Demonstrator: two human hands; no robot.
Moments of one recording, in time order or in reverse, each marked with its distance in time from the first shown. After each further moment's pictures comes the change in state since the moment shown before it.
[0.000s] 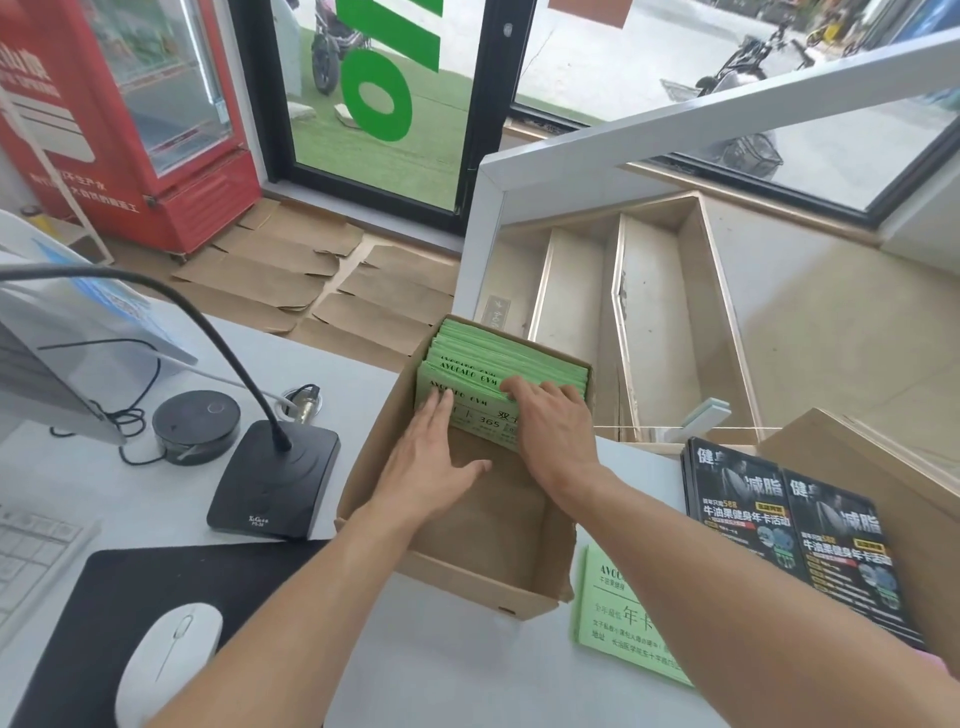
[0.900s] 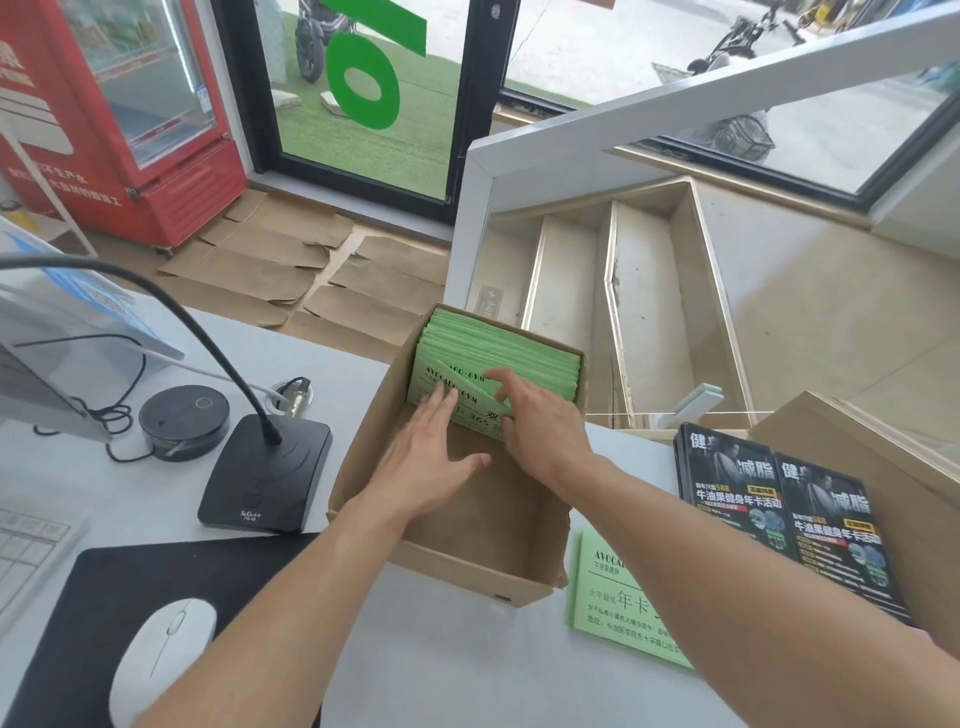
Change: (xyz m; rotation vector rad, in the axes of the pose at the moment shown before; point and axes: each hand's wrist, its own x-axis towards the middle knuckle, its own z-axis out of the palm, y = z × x) left_hand 0.000 0.002 -0.001 0.033 -0.095 0.047; right_hand -0.007 0.002 -0.008 0.255 -0.166 0.037
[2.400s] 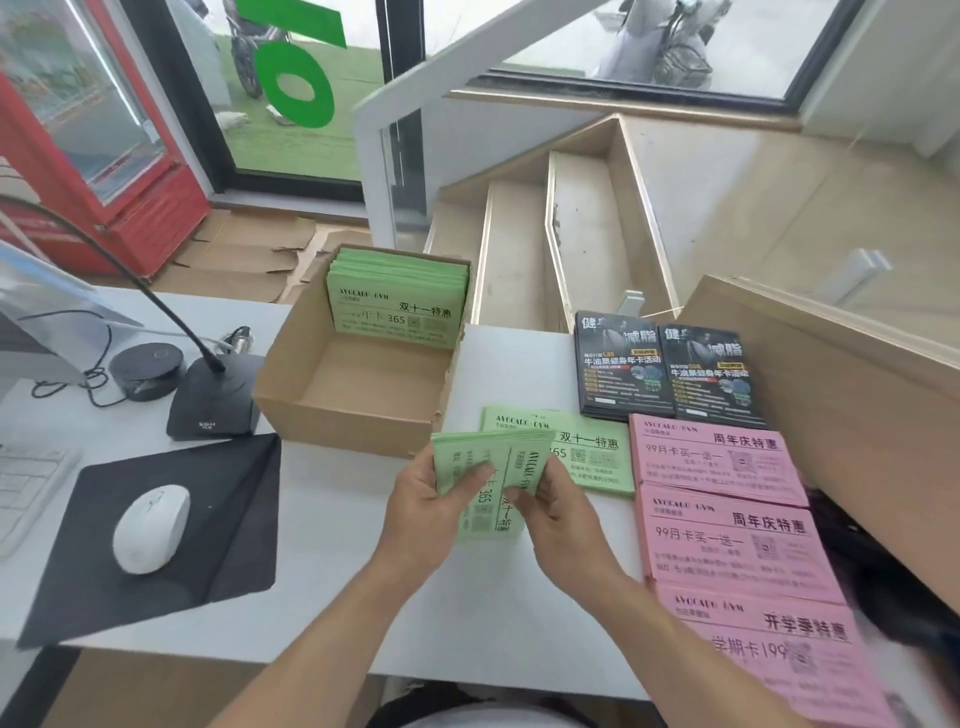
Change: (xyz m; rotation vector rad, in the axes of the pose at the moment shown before) left_hand -0.211 0.126 0.108 -1.019 0.082 -0.010; right_hand -0.306 0.035 -0.014 1.142 0.068 0.397
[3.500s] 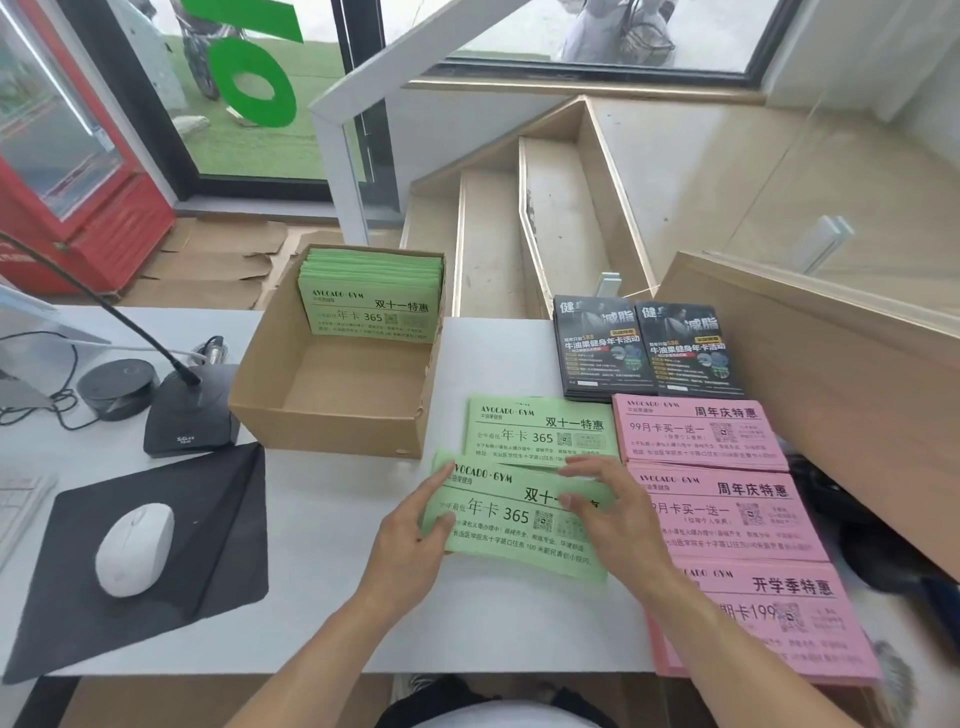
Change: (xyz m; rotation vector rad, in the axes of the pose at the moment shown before) left_hand -0.005 -0.064 -0.040 0.427 -0.128 -0.066; right_hand -0.010 0.046 -0.059 -0.189 0.239 -0.042
